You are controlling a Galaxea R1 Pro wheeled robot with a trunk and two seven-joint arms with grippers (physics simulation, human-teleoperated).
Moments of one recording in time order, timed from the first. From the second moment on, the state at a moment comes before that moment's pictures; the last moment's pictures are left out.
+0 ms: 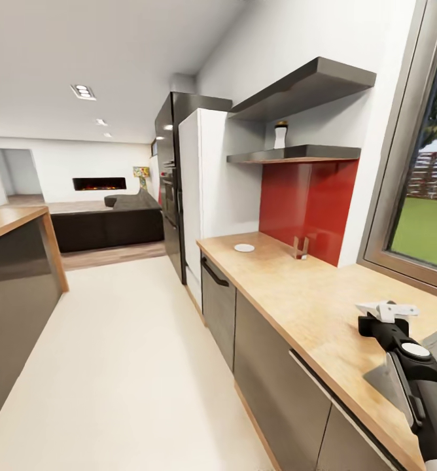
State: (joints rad) left arm 0.01 -0.04 0.01 -0.26 0.01 -0.08 0.00; right arm -0.42 -0.21 -0.27 -1.35 0.10 0.47 0.05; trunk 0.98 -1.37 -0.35
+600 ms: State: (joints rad) left arm 0.01 -0.04 0.01 -0.26 0.00 -0.08 0.00; right arm -0.42 -0.21 -0.50 -1.52 0.10 0.46 0.31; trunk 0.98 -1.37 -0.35
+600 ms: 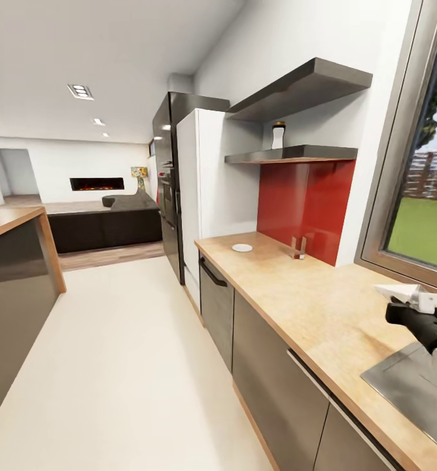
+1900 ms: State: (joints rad) left arm 0.01 -0.04 0.01 -0.26 0.00 -0.08 0.00; right arm -0.41 -0.21 -0.57 -1.53 0.10 0.46 0.46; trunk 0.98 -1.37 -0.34
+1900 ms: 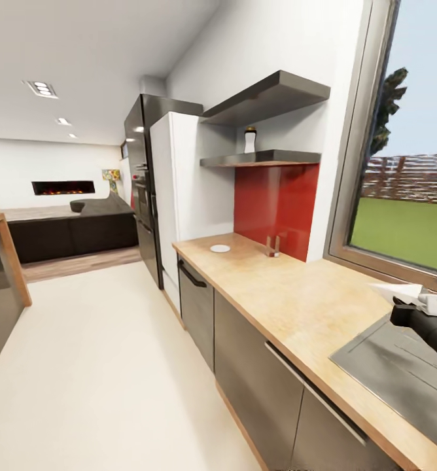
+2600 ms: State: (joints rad) left arm 0.01 -0.04 0.01 -0.26 0.00 -0.08 0.00; right arm -0.39 -0.24 -0.69 -1.54 0.16 0.32 0.82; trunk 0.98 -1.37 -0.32
